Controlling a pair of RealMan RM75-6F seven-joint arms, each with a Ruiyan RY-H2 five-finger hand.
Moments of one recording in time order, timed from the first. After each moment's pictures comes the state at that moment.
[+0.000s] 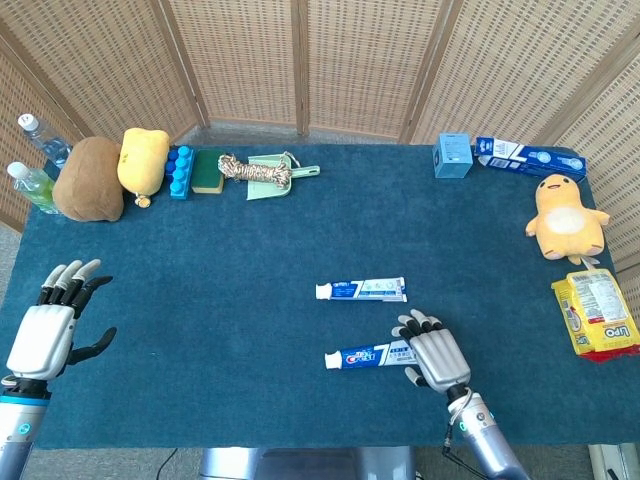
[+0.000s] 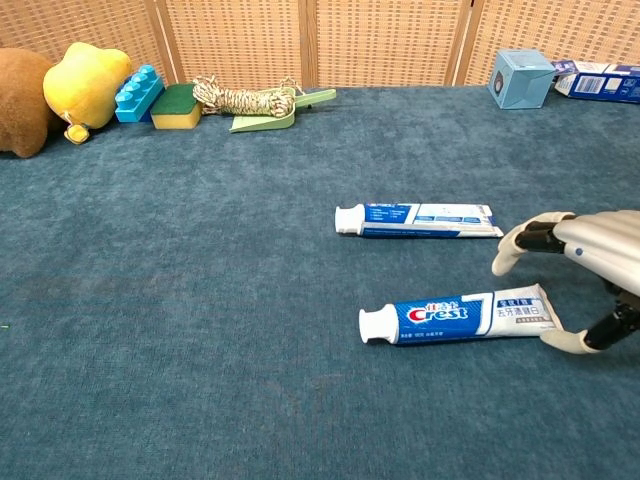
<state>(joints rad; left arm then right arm) -0.15 -1.11 -0.07 -1.86 1.49 1.43 0.12 0.33 -1.49 0.04 -1.75 -1.31 1.12 -0.57</state>
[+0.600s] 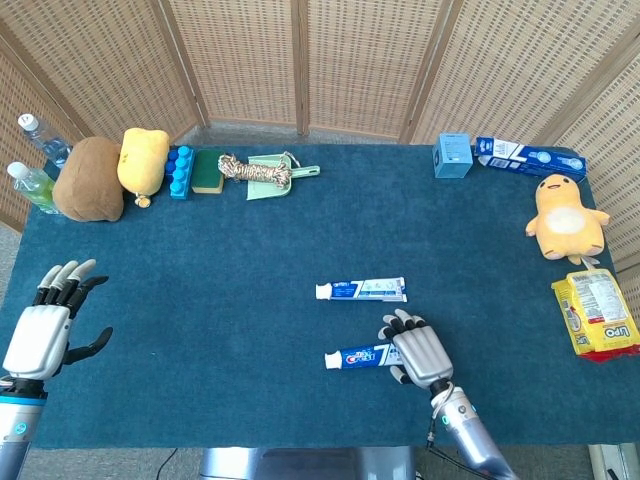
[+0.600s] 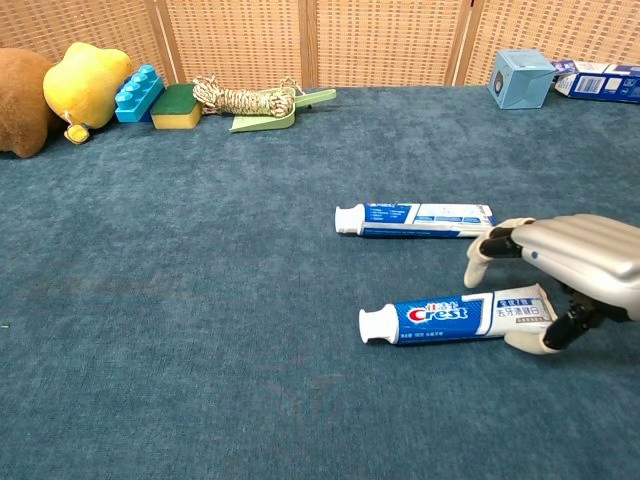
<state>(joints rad) -0.15 -1.11 -0.07 -1.83 1.48 1.43 0.09 0.40 -1.54 0.06 -1.76 -1.21 1.09 -0.66</state>
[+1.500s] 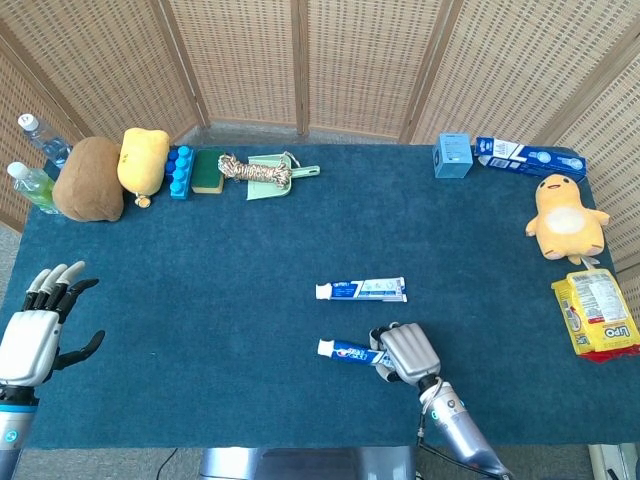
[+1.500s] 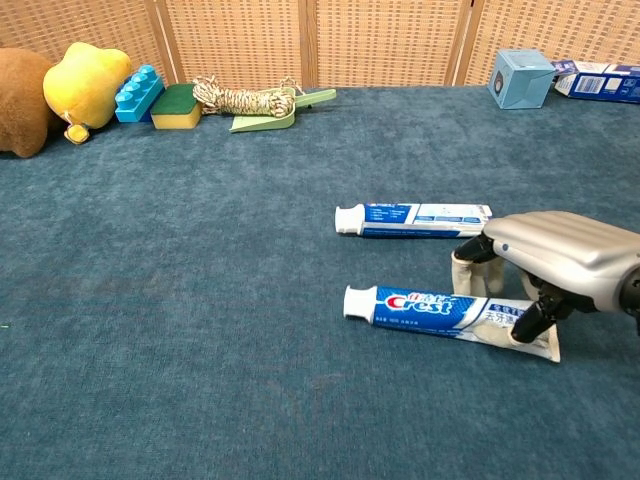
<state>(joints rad) -0.13 -1.10 -0.05 -1.83 1.50 1.47 0.06 0.46 -1.55 0.06 -1.78 -1.17 1.07 -0.59</state>
